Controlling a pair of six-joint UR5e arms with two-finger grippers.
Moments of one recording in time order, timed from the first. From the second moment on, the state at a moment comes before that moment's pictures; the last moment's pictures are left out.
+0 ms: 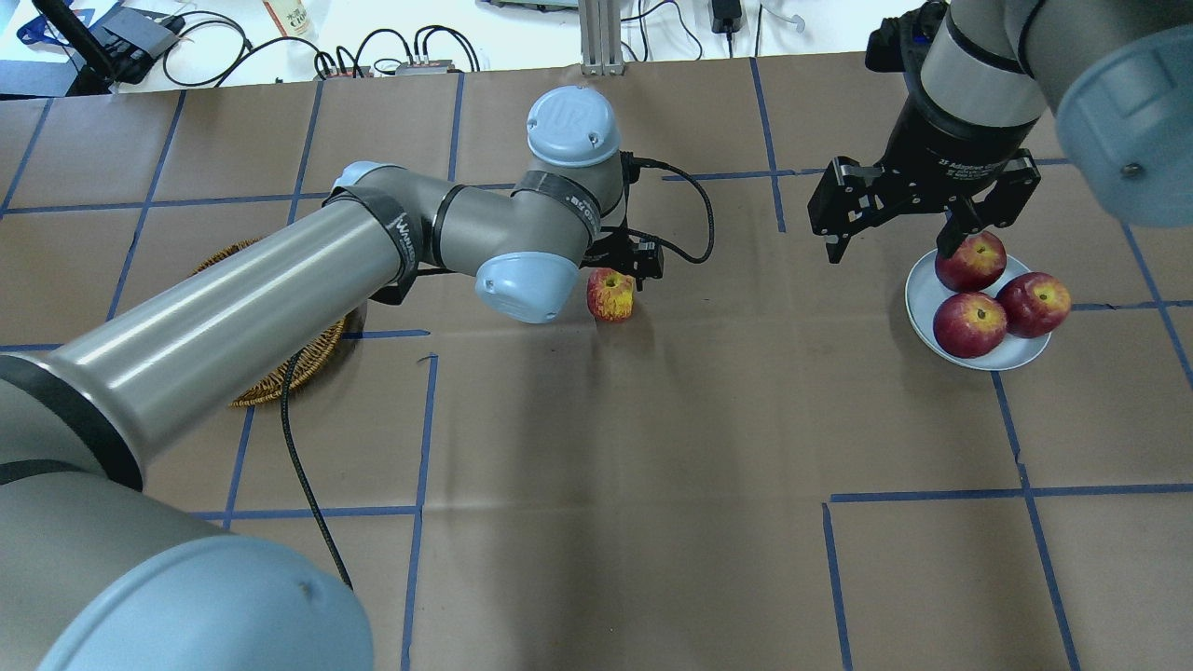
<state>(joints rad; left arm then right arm) -1.89 -2.05 -1.58 -1.01 1.55 -0.20 1.57 -1.62 1.63 -1.54 -1.57 0.01</state>
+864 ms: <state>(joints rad) -1.58 -1.64 -1.55 -1.60 1.57 0.22 1.63 -1.57 1.62 -1.61 -1.57 0.09</state>
